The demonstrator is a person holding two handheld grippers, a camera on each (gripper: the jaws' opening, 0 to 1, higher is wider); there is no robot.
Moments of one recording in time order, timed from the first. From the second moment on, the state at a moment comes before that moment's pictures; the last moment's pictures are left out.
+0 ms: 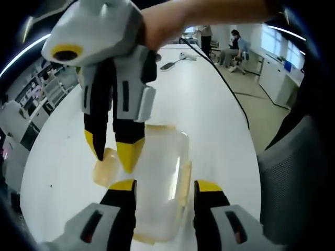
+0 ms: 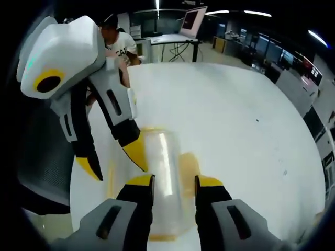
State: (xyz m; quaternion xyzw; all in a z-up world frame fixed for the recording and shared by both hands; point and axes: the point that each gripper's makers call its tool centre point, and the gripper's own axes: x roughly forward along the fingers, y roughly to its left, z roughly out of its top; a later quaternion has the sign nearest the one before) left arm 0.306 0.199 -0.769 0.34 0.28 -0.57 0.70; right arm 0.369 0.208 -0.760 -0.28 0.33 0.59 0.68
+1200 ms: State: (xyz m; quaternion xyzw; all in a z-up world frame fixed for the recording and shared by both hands) left arm 0.310 0.197 -0.778 0.38 0.24 -0.54 0.71; right arm 0.370 0.211 -0.781 -0.31 0.46 0.63 0.55
